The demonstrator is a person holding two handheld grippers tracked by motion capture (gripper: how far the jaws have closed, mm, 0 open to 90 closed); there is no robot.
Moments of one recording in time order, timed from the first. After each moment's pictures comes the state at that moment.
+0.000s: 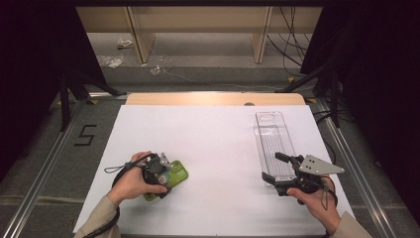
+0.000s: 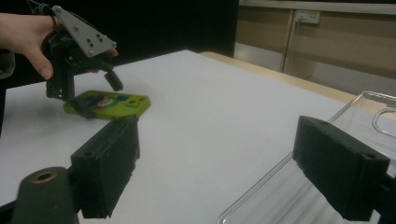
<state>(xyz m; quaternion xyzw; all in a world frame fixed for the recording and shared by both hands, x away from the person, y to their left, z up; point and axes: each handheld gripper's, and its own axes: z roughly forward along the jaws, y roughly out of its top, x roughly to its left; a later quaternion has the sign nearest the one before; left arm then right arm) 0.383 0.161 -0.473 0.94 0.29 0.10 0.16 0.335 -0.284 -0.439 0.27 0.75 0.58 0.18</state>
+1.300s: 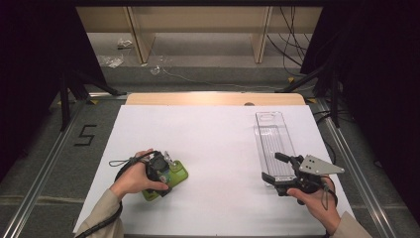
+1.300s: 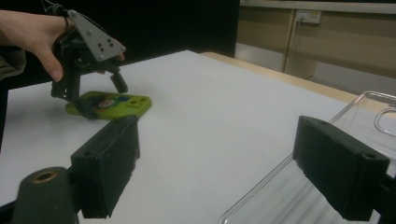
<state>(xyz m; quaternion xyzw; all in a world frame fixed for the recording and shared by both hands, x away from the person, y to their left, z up) 0.396 0.155 -0.473 0.95 0.28 0.07 0.13 0.334 -0.284 -0.439 0.27 0.75 0.58 0.18</state>
